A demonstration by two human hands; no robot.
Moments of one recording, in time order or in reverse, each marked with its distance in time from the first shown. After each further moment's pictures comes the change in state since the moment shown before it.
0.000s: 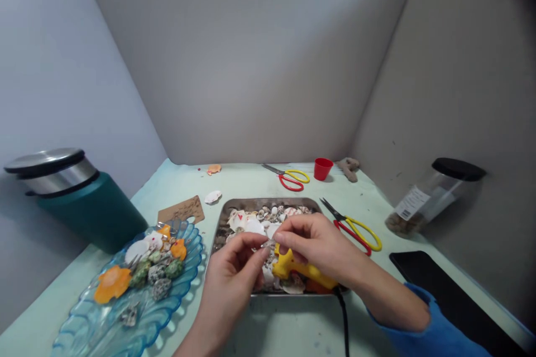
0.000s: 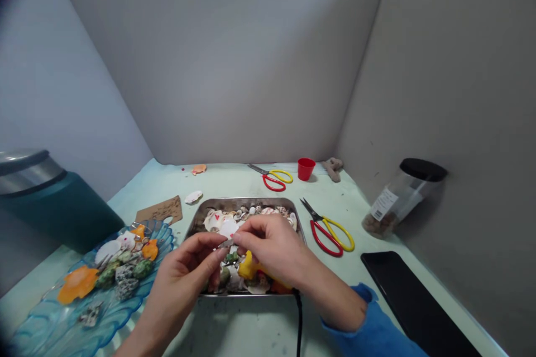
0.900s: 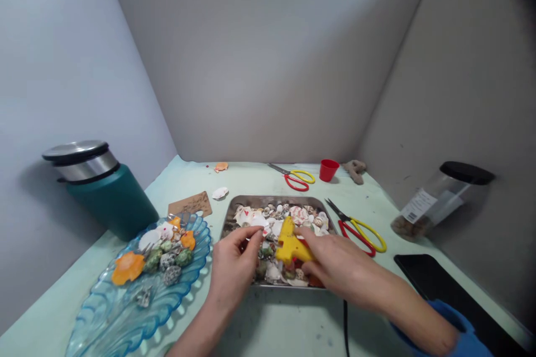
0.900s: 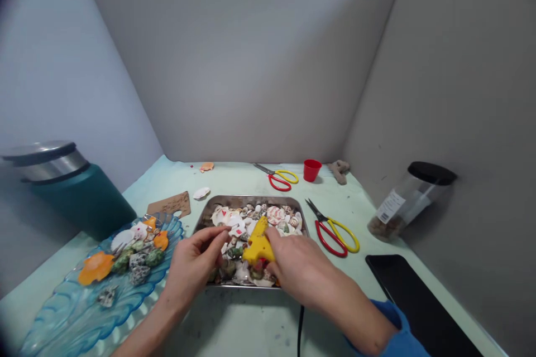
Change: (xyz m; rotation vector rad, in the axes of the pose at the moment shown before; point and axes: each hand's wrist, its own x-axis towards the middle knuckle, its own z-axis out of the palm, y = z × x) left_hand 0.011 -0.017 -0.011 0.324 0.184 0.081; right_hand -0.021 0.027 -0.012 -0.985 -0.060 -0.037
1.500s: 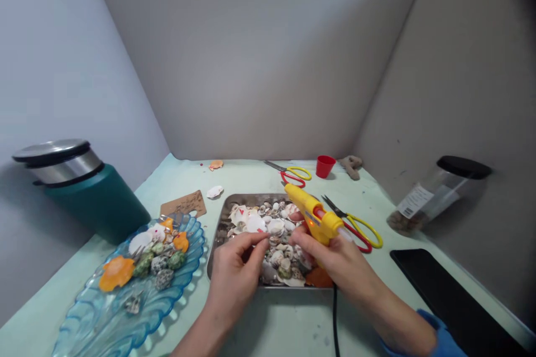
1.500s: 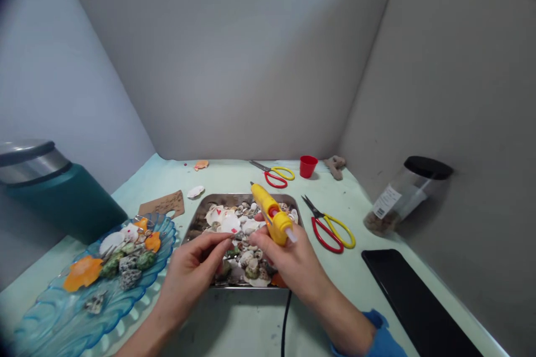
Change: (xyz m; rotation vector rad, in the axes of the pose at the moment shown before) left_hand -0.010 0.004 0.006 0.019 -0.115 0.094; right_hand 0.002 -0.011 0.019 1.259 0.285 0.104
